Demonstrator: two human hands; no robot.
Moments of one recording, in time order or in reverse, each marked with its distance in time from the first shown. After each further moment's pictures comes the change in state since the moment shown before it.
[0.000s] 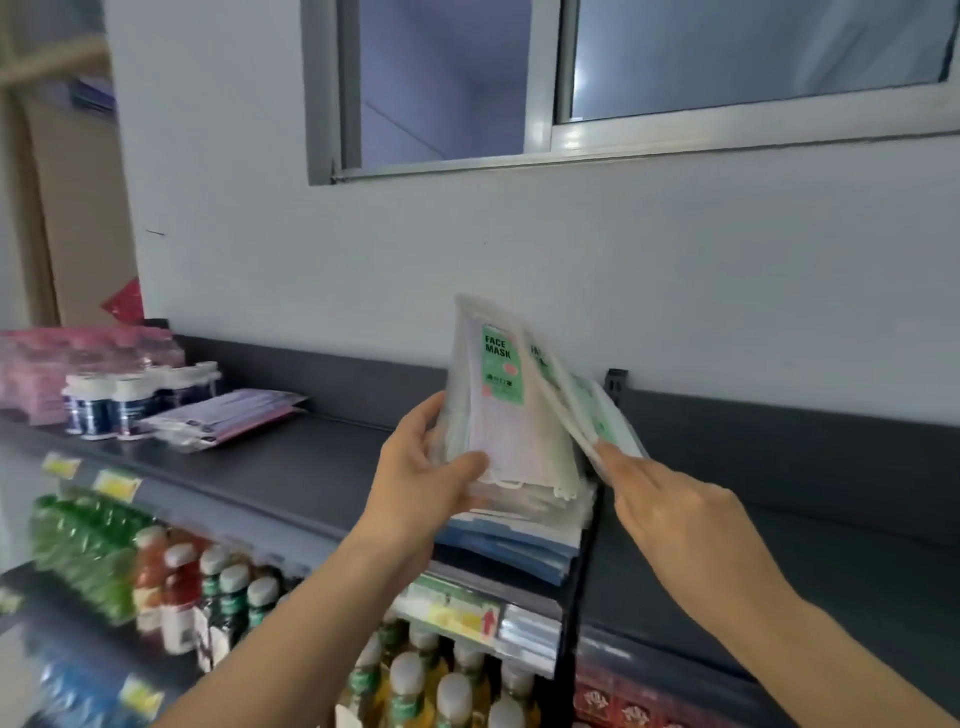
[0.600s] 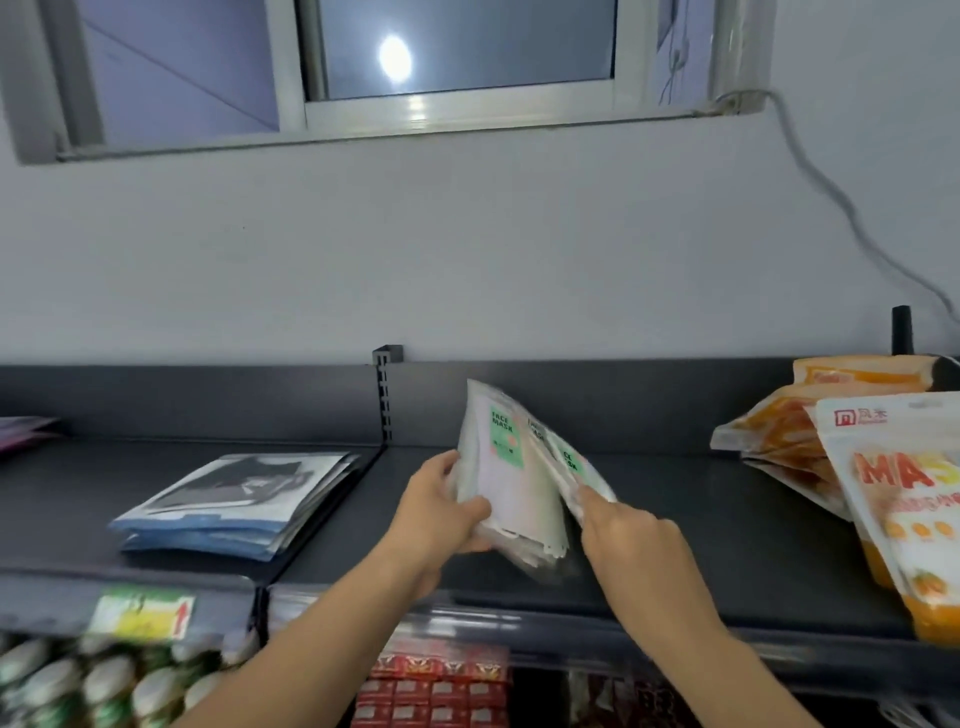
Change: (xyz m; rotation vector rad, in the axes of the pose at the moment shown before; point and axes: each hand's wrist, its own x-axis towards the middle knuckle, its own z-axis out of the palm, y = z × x) left_hand -0.048 -0.083 0.247 0.171 -0.247 -0.318; right_hand -0.157 0.160 -0.040 -0.148 -0.242 0.380
